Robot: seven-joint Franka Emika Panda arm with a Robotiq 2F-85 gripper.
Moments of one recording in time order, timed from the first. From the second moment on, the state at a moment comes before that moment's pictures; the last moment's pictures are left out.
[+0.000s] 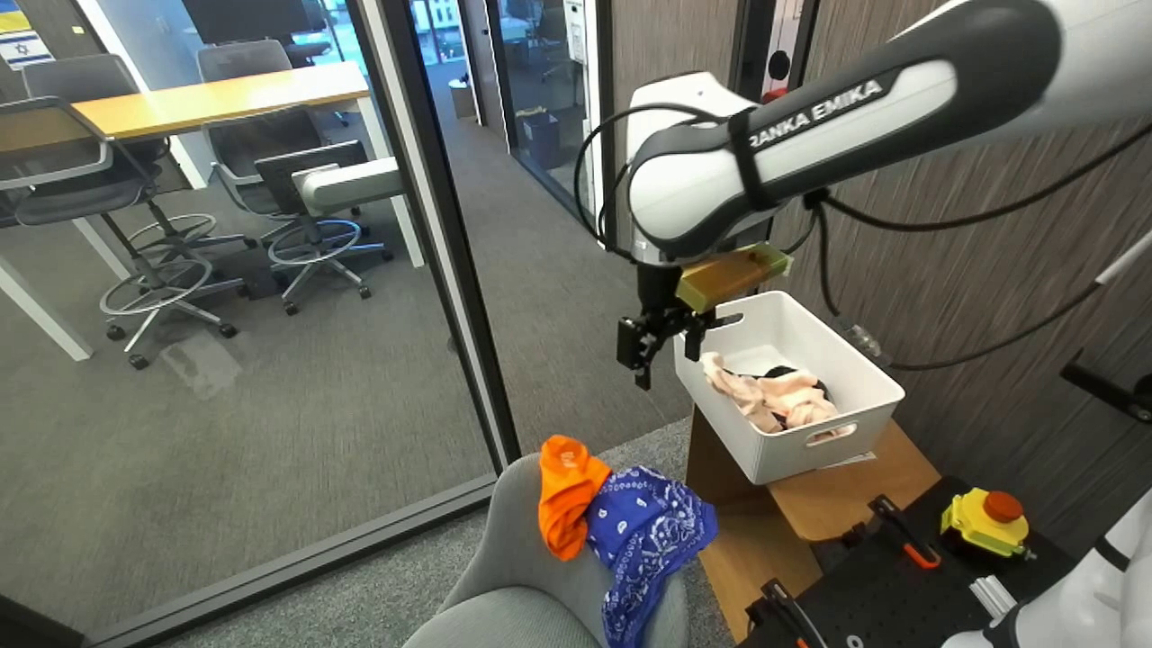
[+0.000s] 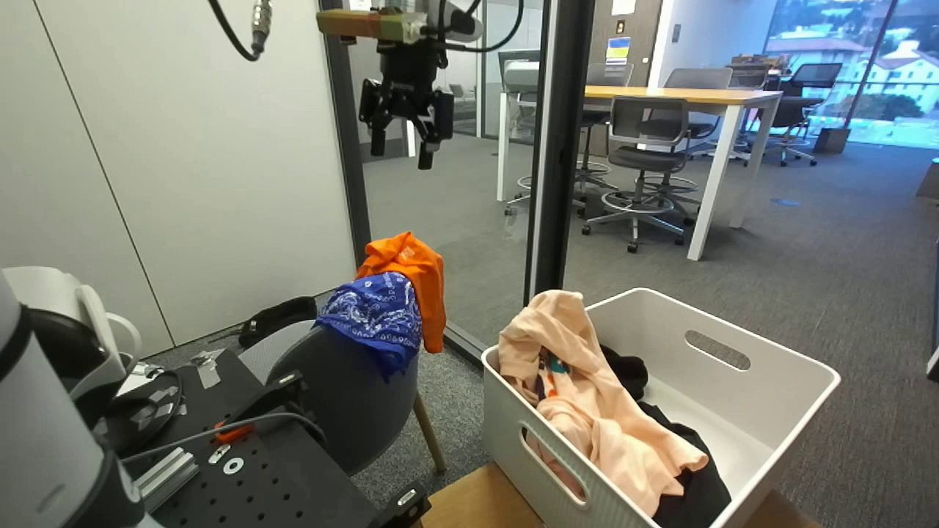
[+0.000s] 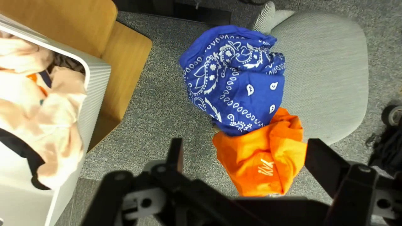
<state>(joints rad) 0.17 -0.13 0.14 -2.27 0.11 2.01 0.08</state>
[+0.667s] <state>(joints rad) 0.10 -0.68 0.03 -2.38 0.01 1.65 -0.06</state>
